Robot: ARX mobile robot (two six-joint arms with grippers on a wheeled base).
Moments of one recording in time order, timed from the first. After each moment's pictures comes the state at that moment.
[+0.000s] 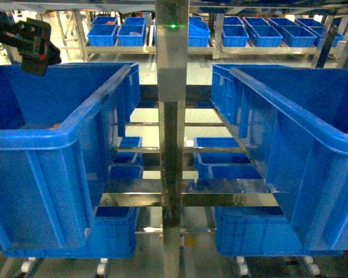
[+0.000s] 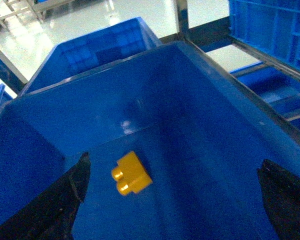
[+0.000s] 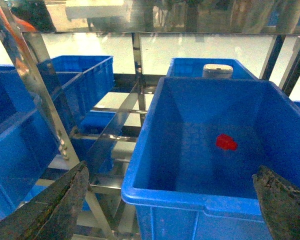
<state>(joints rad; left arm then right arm) 0.00 1.66 1.05 0.26 0.08 0.28 0.04 0.63 0.71 -0.26 -0.15 0.03</state>
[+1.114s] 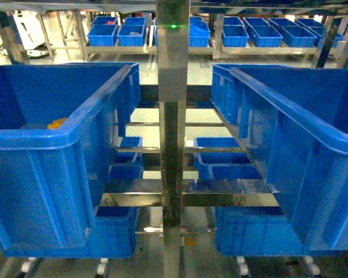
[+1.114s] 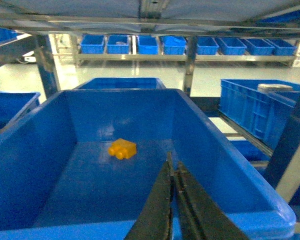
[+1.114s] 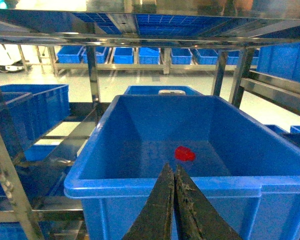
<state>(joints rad) -0.07 0.68 0.27 0.41 -0.07 -0.01 0.00 0.36 0.24 0.13 0.00 0.00</state>
